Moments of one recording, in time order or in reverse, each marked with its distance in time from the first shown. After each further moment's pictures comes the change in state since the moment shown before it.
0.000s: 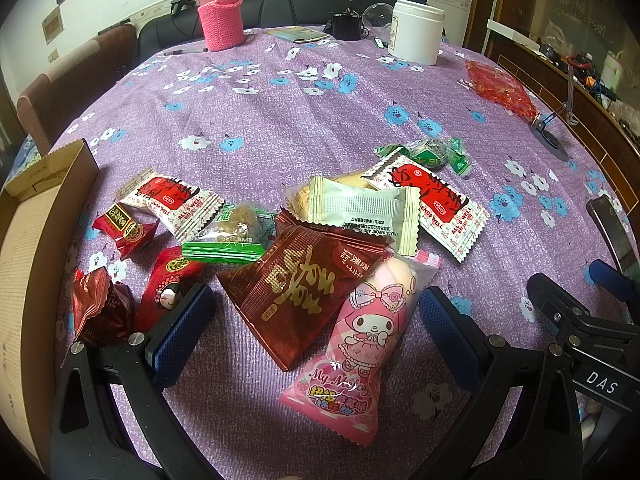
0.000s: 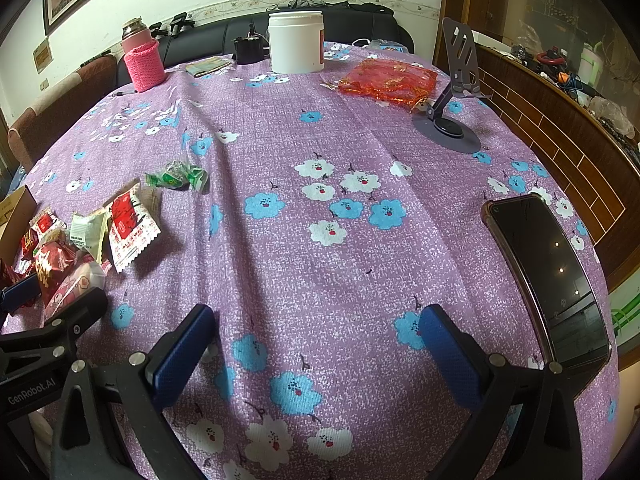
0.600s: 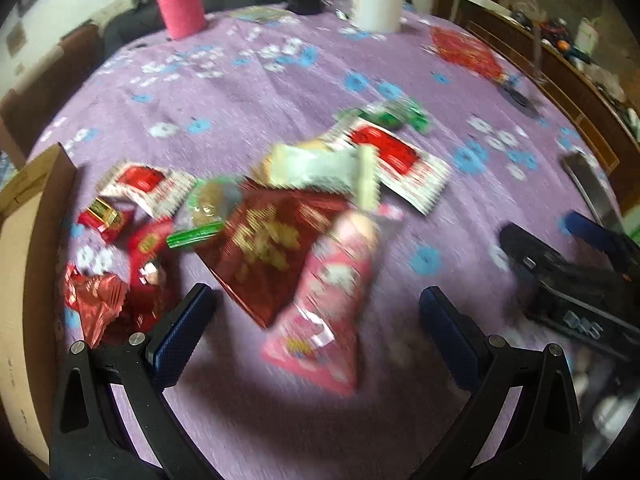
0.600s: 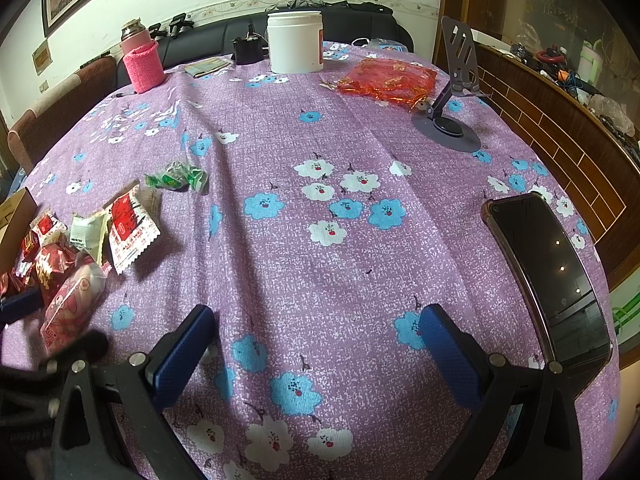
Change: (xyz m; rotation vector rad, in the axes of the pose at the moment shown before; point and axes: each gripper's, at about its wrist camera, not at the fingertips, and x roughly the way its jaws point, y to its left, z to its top) left arm -0.015 -0.009 -0.015 0.092 0.110 -0.105; right arm 0.002 -0.002 -0.001 0.004 0.003 0.009
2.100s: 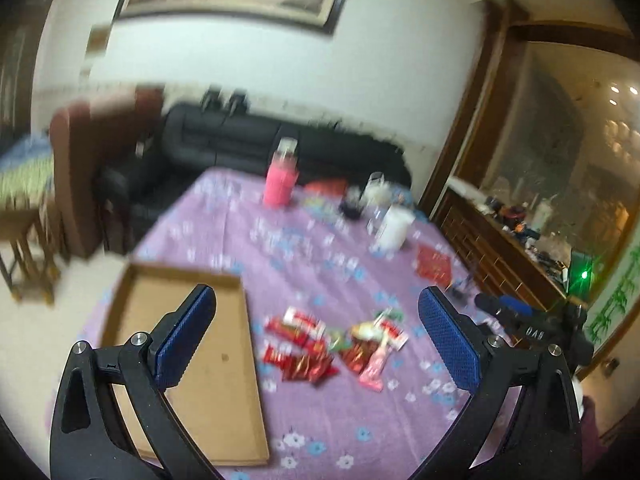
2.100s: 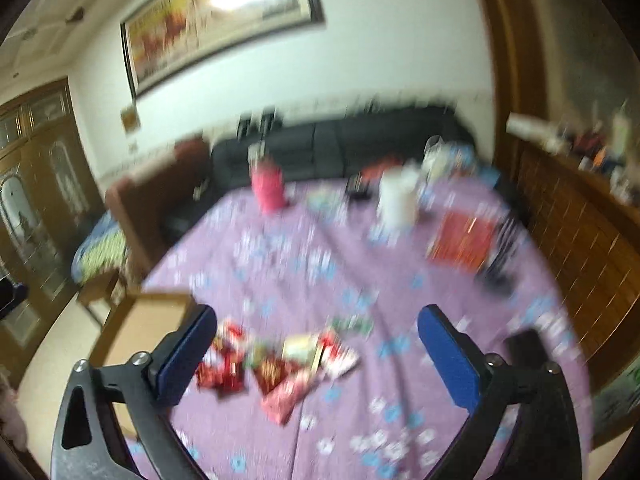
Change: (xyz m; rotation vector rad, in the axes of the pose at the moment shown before) left arm -0.259 0.172 -0.036 -0.255 -0.530 -0.116; right arm -0.177 0.072 0.062 -0.049 -0.275 0.305
